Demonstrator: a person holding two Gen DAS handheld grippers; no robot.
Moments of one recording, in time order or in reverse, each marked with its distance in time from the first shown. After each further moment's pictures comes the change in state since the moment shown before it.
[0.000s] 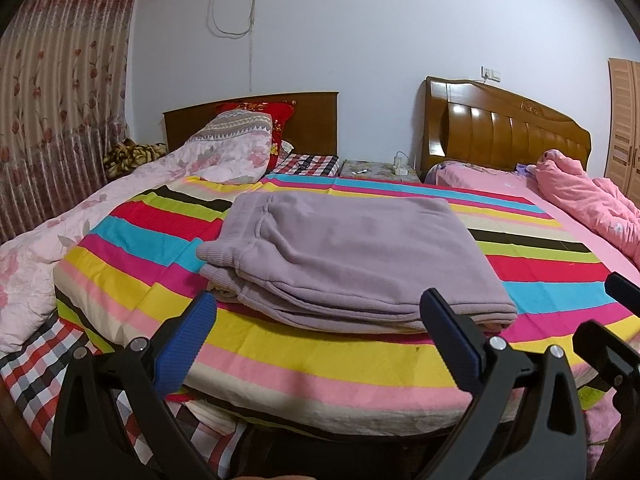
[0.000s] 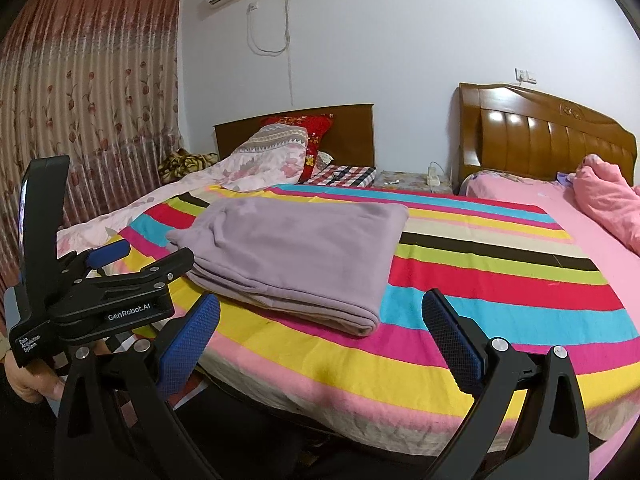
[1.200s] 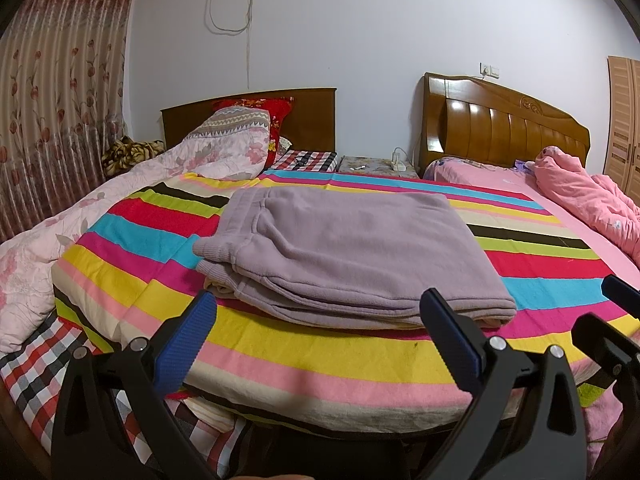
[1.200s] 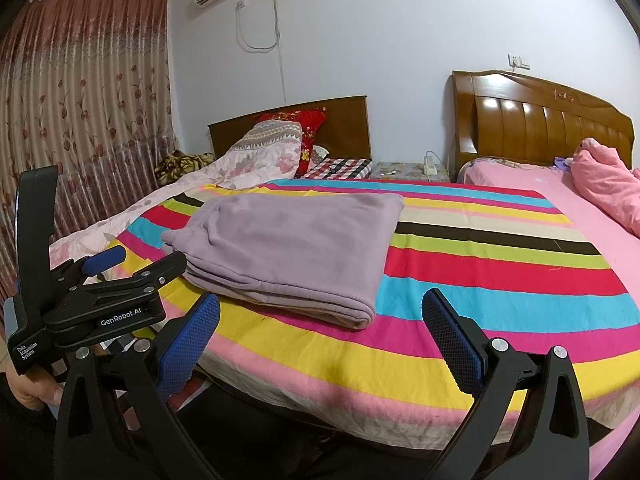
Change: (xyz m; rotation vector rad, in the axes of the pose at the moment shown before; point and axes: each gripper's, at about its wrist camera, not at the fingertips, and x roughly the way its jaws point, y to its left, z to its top) left arm 0.002 0.002 -0.002 0.002 0.013 -0.008; right arm 0.002 -0.005 -0.003 0.042 0.022 -0.003
